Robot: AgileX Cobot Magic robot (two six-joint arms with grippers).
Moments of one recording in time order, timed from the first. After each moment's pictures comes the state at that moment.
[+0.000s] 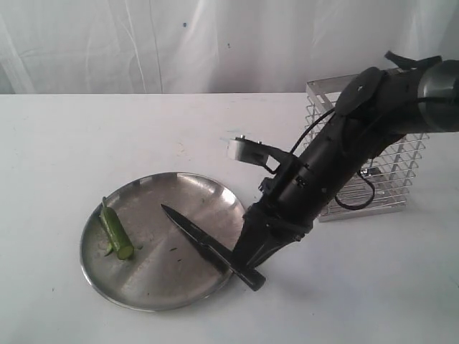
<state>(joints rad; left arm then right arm) 0.08 0.00 0.03 -0.13 0.50 0.31 0.38 1.87 -1.17 0.81 1.22 -0.85</state>
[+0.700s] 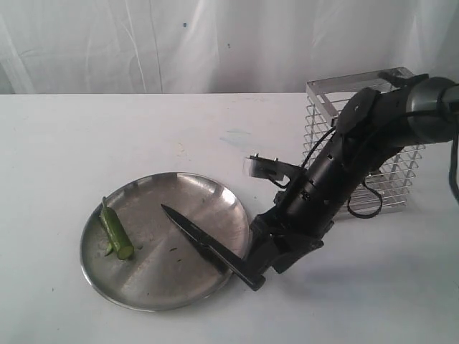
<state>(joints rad) 0.08 0.00 0.03 -0.13 0.50 0.31 0.34 1.95 -1.17 0.72 1.10 -0.74</state>
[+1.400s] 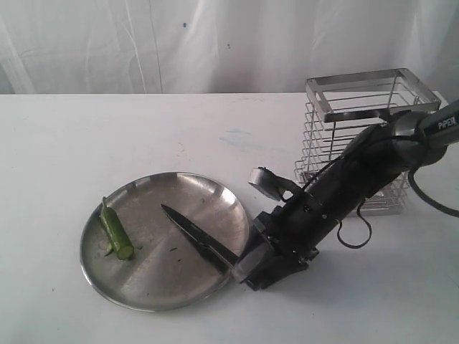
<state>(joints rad) 0.08 0.00 0.03 -0.13 0.50 0.31 0.27 2.15 -1.17 0.97 1.23 -0.92</state>
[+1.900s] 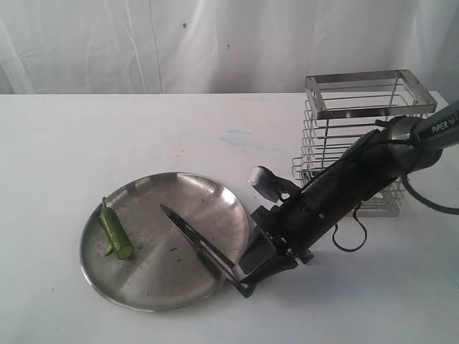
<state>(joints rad) 0.08 0.00 0.03 -0.13 0.50 0.31 0.27 2.19 -1.17 1.03 1.27 -0.93</state>
